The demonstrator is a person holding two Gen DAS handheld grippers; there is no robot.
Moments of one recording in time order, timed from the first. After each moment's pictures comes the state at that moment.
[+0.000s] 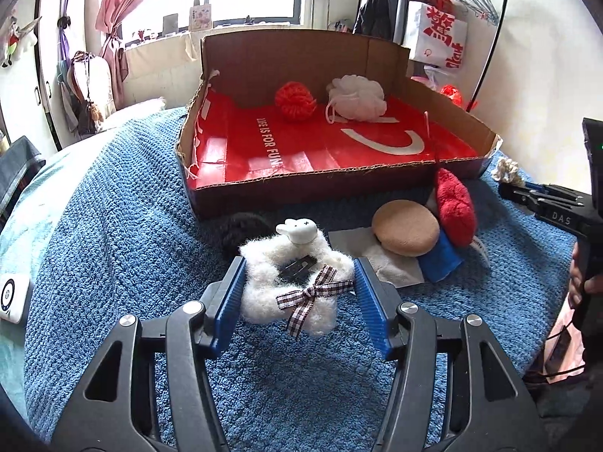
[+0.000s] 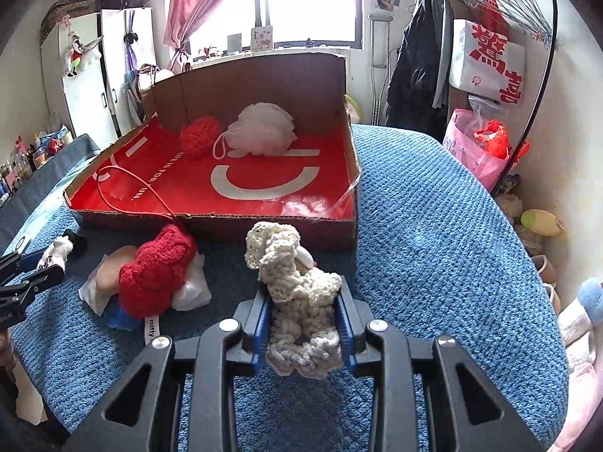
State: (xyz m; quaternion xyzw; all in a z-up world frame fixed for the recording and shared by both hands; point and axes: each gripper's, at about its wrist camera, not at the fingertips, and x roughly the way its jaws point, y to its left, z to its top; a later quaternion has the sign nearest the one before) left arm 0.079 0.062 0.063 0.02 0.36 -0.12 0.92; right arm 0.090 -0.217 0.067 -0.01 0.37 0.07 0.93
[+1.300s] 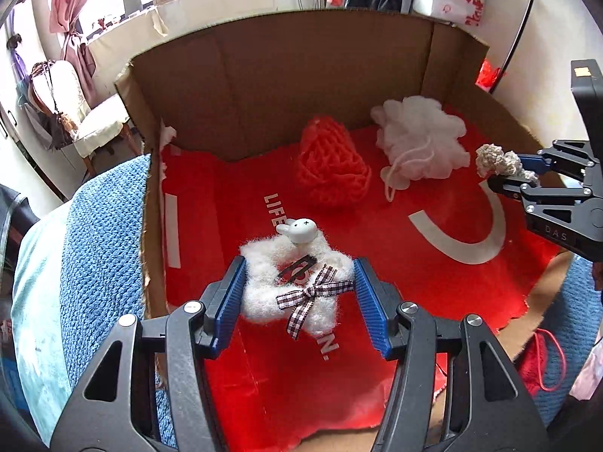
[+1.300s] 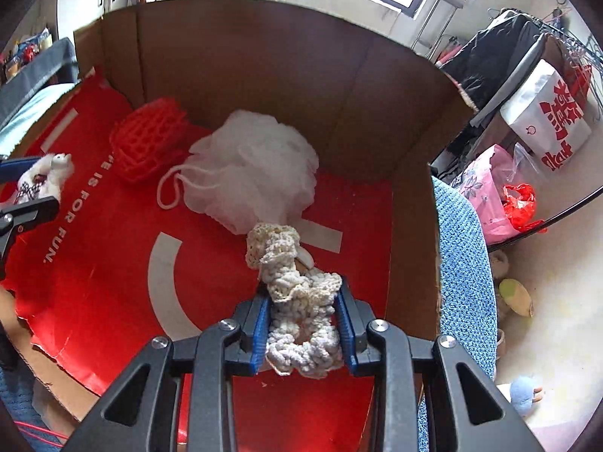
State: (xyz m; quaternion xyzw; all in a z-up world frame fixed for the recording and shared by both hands) left arm 0.306 0.042 0.093 0.09 0.47 -0.13 0.87; right arm 0.305 -0.143 0.085 -0.18 0.49 0.05 0.85
